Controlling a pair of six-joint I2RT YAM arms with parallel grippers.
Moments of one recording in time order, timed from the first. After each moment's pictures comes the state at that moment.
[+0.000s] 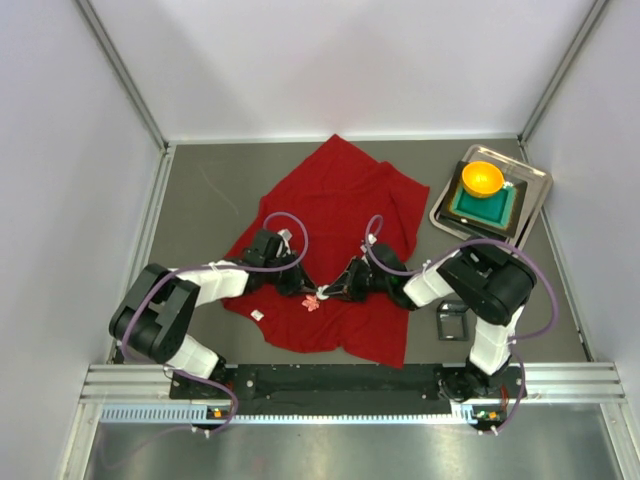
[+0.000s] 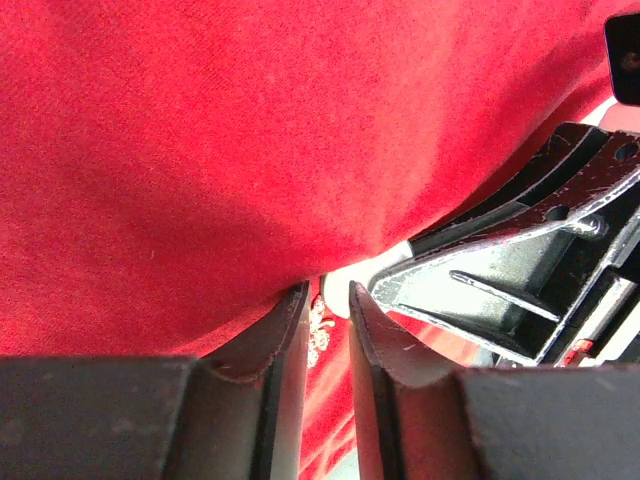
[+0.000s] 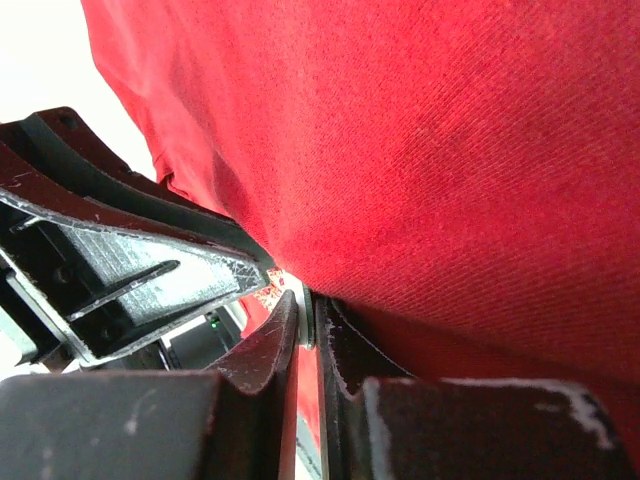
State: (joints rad) left arm -0.48 1.51 0.59 0.02 0.41 -0.83; right arm 0.77 1.83 0.60 0.63 -0.36 1.27
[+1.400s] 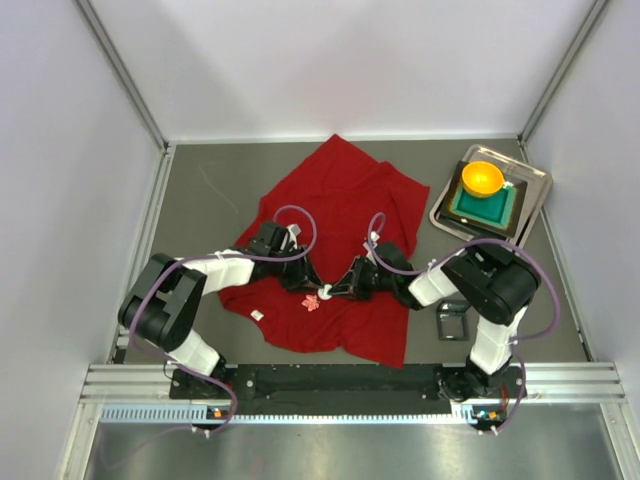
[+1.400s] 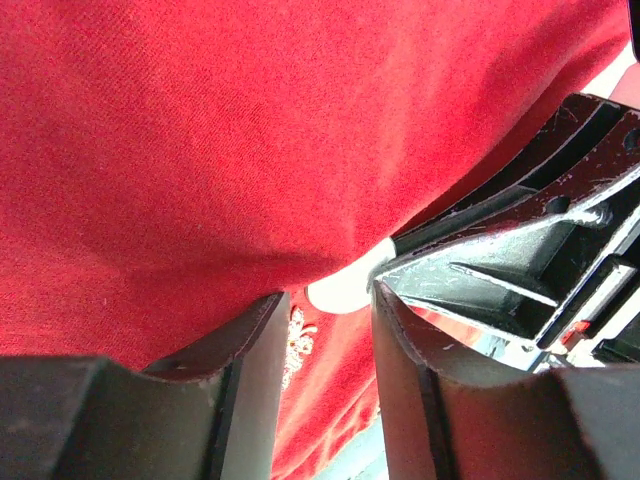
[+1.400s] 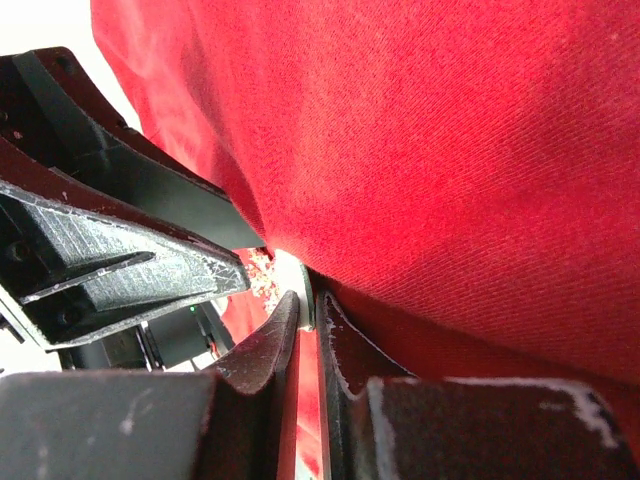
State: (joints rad) left arm -0.48 1.59 0.70 -0.07 0.48 -0.74; right arm 0.72 1.82 0.56 0.67 -0.41 1.16
